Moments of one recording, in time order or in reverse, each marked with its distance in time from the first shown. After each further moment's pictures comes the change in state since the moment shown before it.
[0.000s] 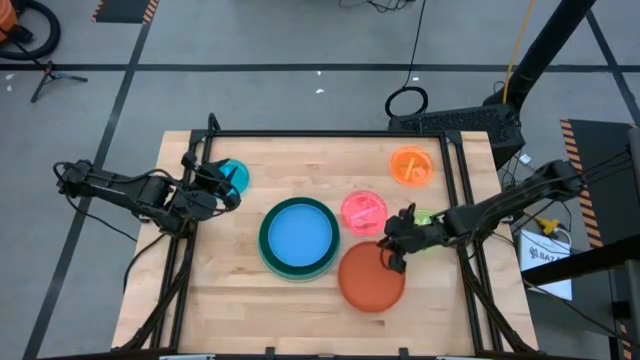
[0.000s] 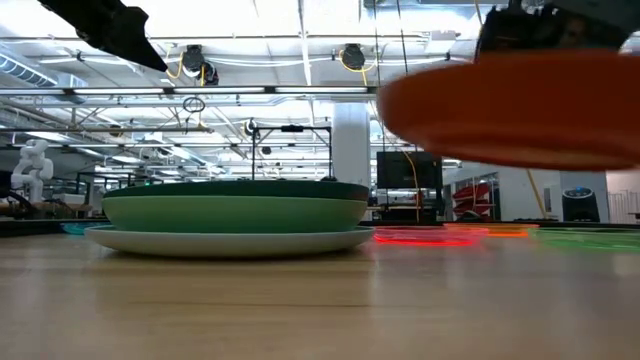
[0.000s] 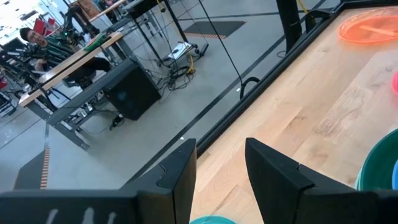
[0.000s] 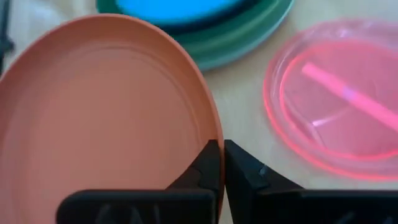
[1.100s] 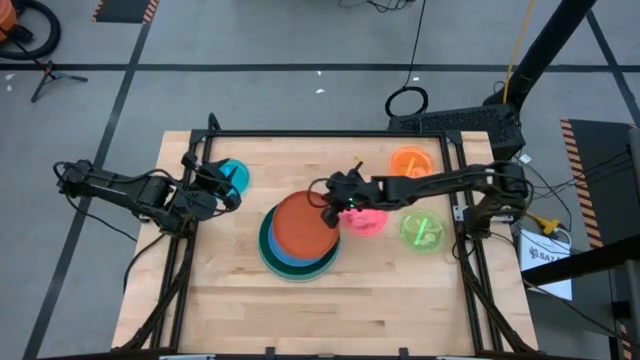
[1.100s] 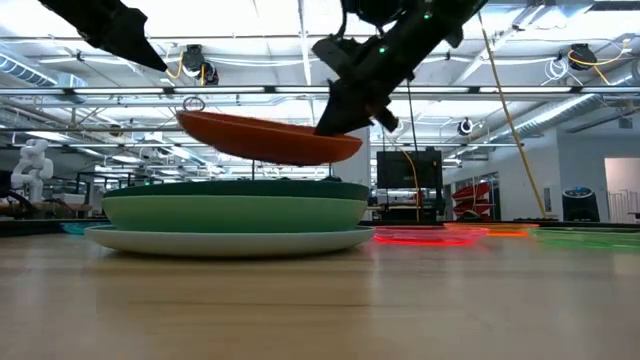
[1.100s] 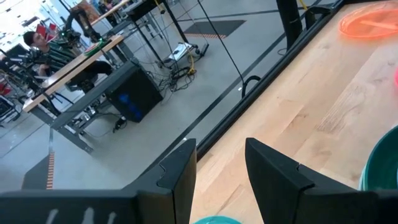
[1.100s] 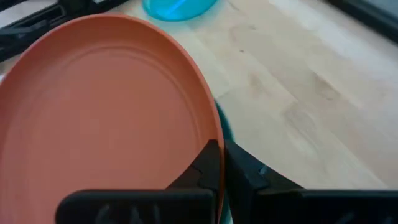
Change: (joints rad) left arm 0.000 0.000 0.000 0.000 -0.002 0.031; right arm -0.382 0.548 0.545 0.126 0.002 -0.225
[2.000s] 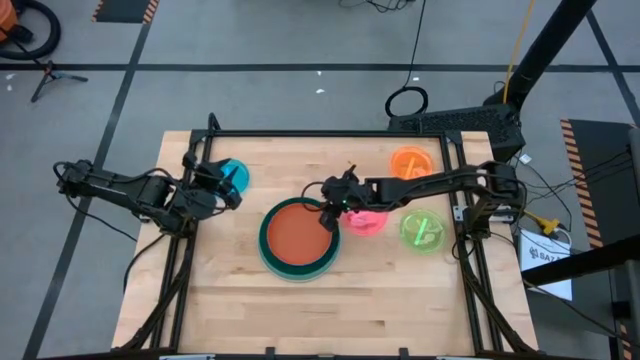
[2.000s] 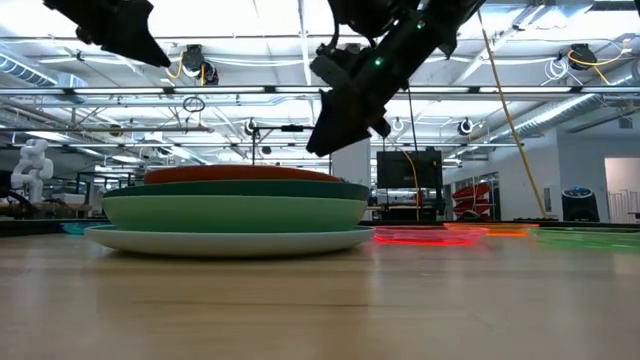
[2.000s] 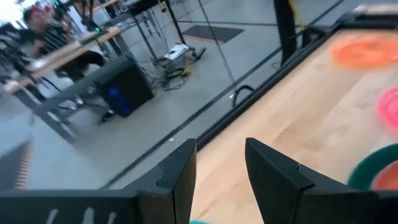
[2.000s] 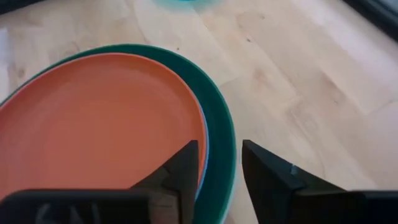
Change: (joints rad) left arm 0.000 0.000 0.000 0.048 0.006 -0.084; right arm -0.006 0.055 0.021 -0.013 -0.007 -0.104
